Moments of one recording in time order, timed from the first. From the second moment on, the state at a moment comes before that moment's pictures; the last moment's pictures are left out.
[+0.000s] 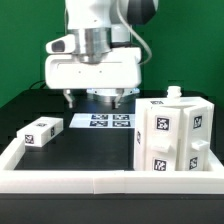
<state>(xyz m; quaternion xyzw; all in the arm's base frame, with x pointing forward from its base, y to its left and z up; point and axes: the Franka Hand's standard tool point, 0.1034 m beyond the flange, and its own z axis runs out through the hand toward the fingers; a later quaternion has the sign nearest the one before) 0.442 -0.081 0.070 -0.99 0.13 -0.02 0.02</state>
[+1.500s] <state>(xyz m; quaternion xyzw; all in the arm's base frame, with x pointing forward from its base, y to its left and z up) 0.417 -0.189 0.046 -0.99 0.11 -0.01 0.01</state>
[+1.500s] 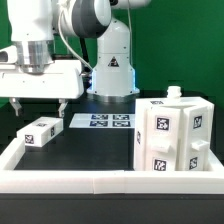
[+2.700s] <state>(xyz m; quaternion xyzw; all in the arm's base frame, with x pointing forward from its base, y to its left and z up) 0.402 -0.178 0.008 -1.00 0.08 0.00 0.00</state>
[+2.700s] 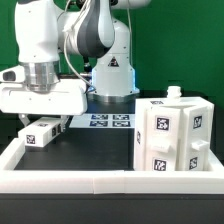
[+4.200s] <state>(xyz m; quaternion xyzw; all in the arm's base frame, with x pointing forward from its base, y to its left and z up) 0.509 0.001 0.157 -1.00 0.07 -0.01 0.05</state>
